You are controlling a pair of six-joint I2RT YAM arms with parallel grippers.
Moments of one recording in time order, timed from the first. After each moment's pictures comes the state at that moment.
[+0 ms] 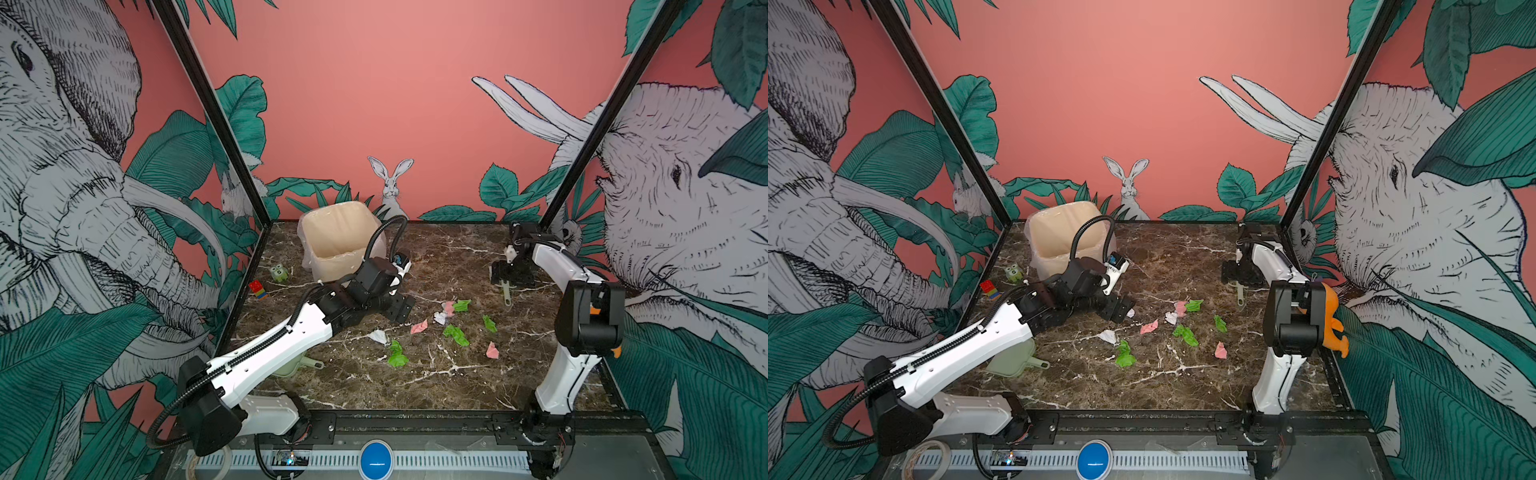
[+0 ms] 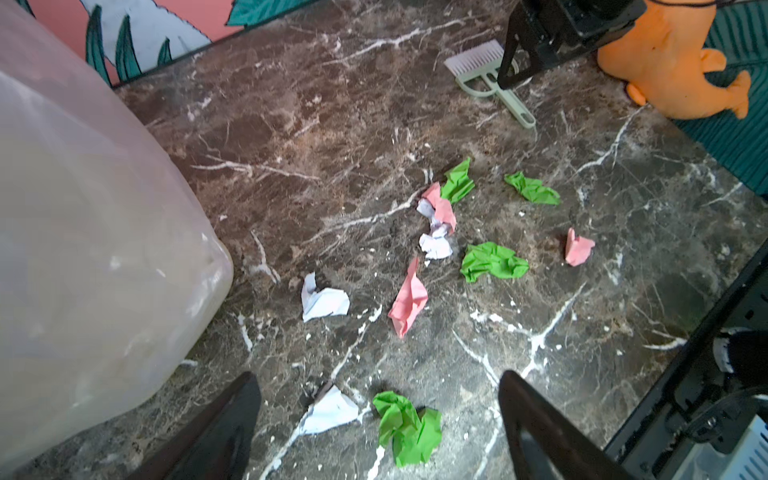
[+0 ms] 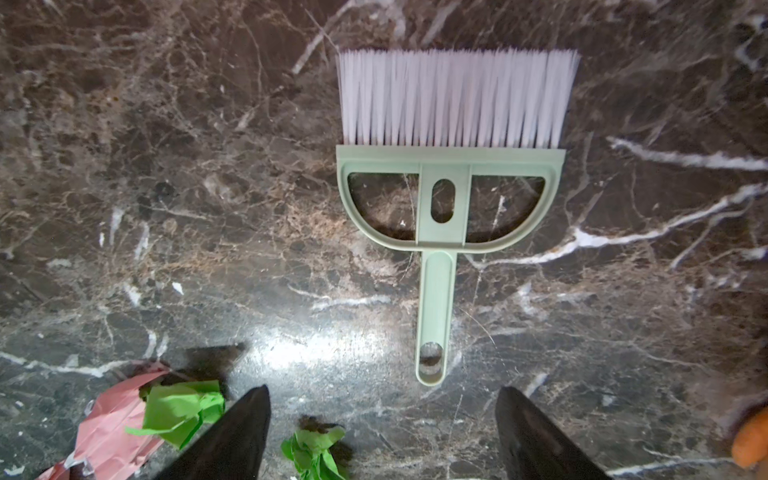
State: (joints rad) left arm -0.88 1.25 1.15 -0.65 -0.07 -0.20; right arm -0.01 1.91 1.51 -0.97 -0.05 0.08
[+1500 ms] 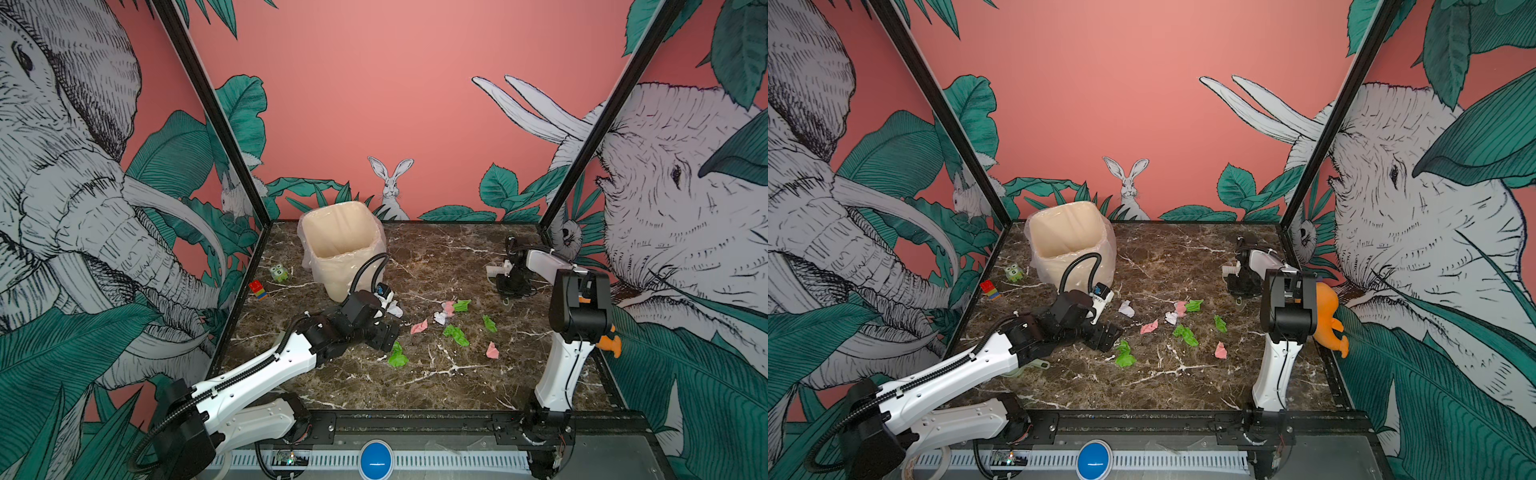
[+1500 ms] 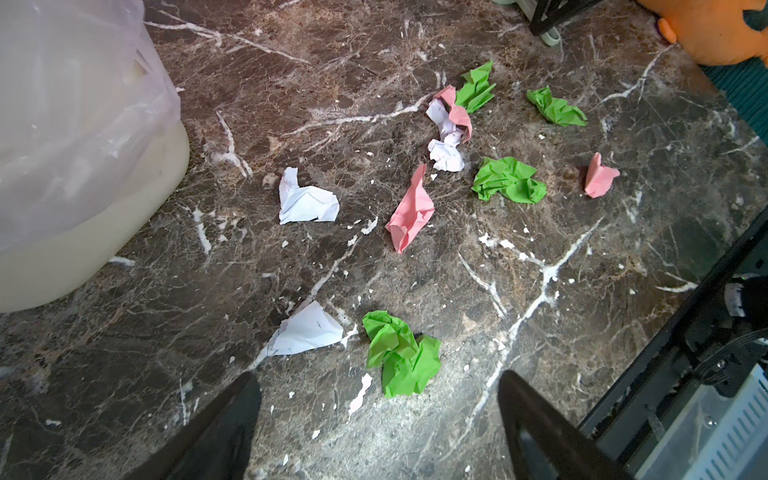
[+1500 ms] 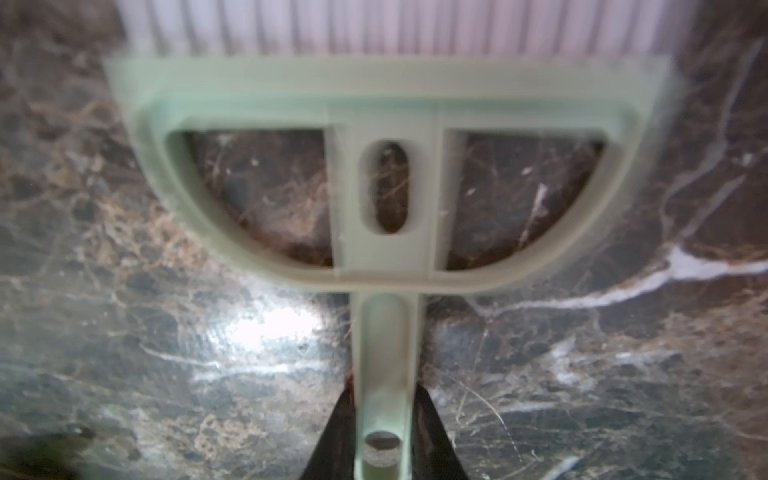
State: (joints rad) left arm -0.88 1.08 0.81 -0.54 -0.03 -0.30; right arm -0.05 2.03 1.45 -0.90 0.00 0.03
